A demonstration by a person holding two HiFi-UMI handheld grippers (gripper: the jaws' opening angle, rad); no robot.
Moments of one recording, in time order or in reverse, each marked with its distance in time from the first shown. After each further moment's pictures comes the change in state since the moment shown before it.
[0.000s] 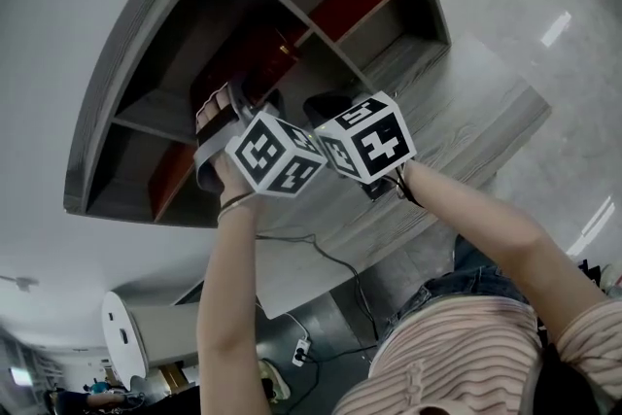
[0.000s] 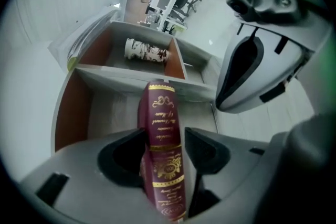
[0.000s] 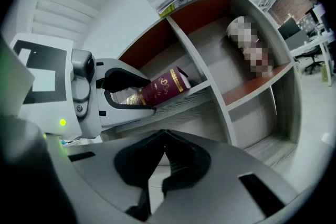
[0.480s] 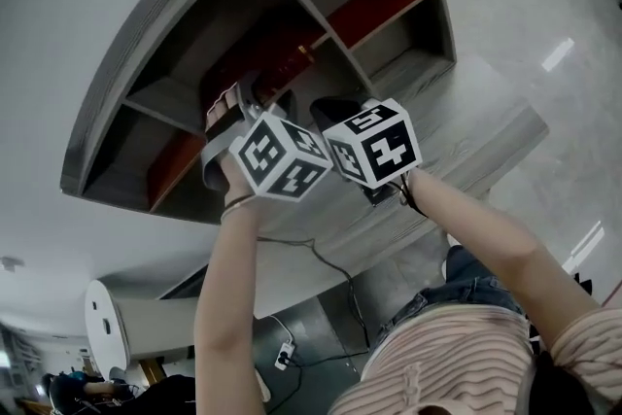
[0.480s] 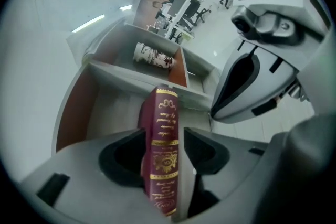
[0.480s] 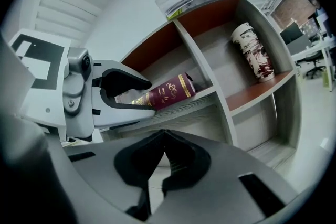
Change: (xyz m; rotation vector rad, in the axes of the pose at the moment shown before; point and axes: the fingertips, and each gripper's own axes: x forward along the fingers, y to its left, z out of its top) left arm -0.017 0.002 0.001 -0.122 -0.064 -0.041; right arm -0.004 0.011 0.008 -0.029 -0.006 -0.003
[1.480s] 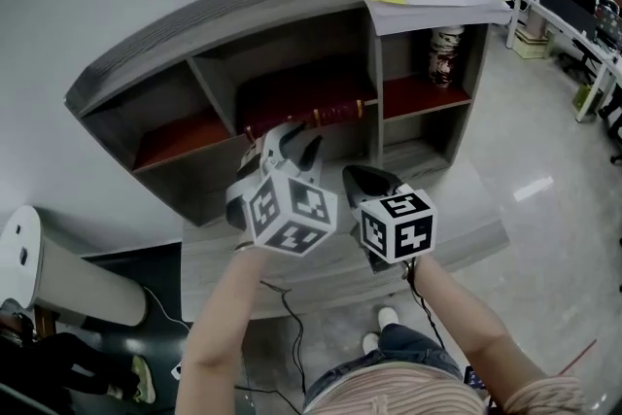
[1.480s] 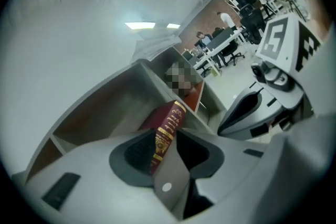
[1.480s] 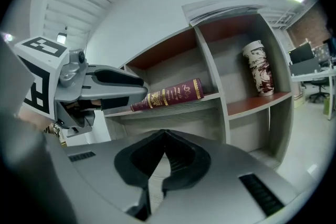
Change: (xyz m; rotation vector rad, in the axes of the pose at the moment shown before) left arm -0.063 0.006 -0.012 -0.509 -0.231 0.038; right arm -0.036 0.021 -0.010 -0.163 0.059 -0.019
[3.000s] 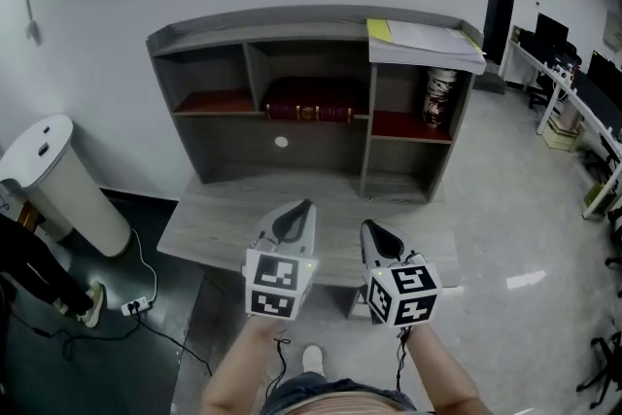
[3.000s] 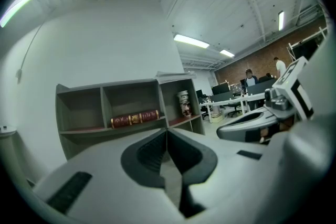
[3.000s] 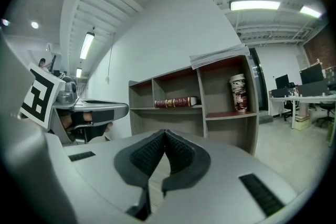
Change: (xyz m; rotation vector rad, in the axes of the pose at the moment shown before) left arm -0.154 -0.135 0.046 -0.640 -0.091 0.227; right arm -0.203 -0.010 -0.025 -0.172 -0.043 0.110
